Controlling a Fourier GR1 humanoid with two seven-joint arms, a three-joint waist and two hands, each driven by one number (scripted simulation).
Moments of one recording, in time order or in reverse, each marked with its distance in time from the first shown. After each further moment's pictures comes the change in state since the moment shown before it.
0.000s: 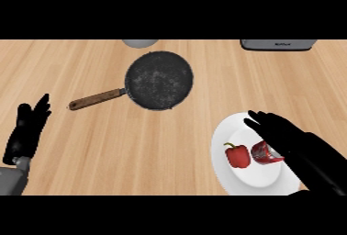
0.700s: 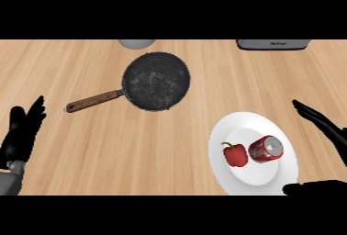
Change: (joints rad) left arm 0.030 0.030 -0.006 -0.030 0.032 0.018 0.005; right arm 0.187 0.104 -0.311 0.213 -0.434 -0.185 -0.682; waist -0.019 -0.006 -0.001
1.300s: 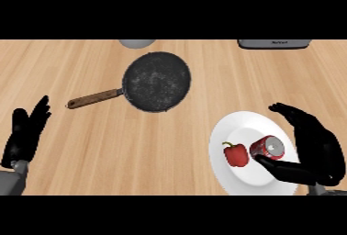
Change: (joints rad) left arm -0.011 -0.006 -0.021 0.023 0.030 -0.010 -0.053; right arm -0.071 0.316 0.011 0.224 -0.317 -0.025 -0.204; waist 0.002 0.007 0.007
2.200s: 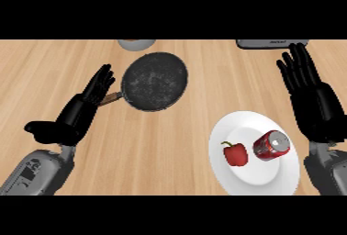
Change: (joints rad) left arm -0.165 -0.161 -0.148 -0.257 0.069 -0.165 -0.235; right arm -0.283 -0.045 0.008 -0.039 -0.047 -0.248 0.595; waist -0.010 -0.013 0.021
